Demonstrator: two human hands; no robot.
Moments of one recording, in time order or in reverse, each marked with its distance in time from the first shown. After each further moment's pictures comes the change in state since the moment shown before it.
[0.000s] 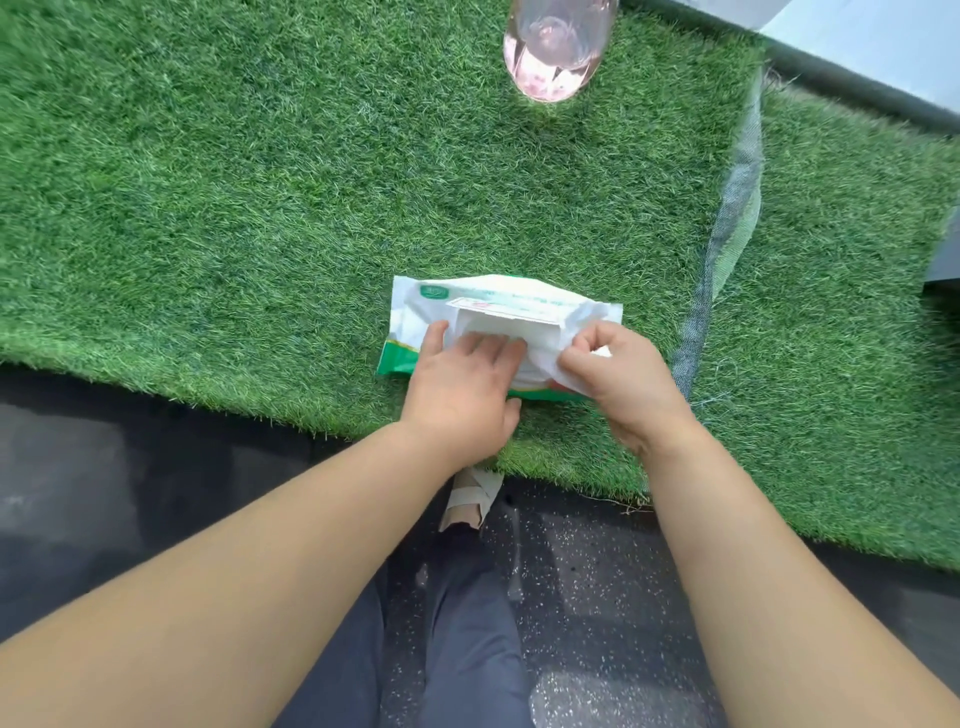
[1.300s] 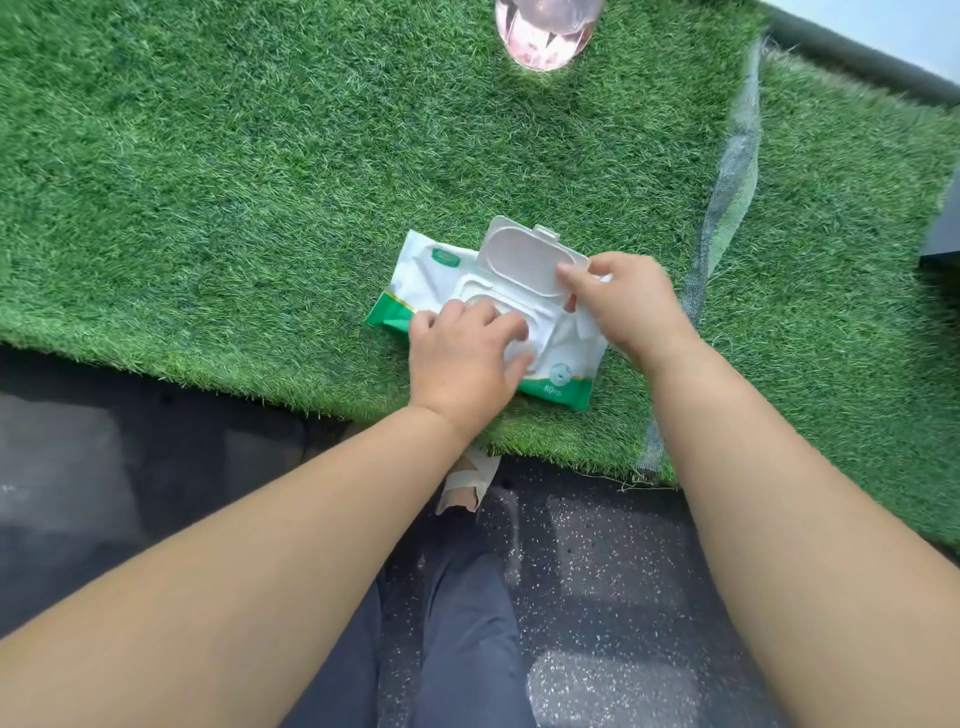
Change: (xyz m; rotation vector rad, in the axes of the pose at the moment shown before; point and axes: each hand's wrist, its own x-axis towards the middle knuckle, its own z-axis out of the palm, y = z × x) left_hand 0.003 0.010 0.002 -0.248 0.208 -0.197; right_hand 0.035 -0.021 -0.012 -0.441 0.039 -0.106
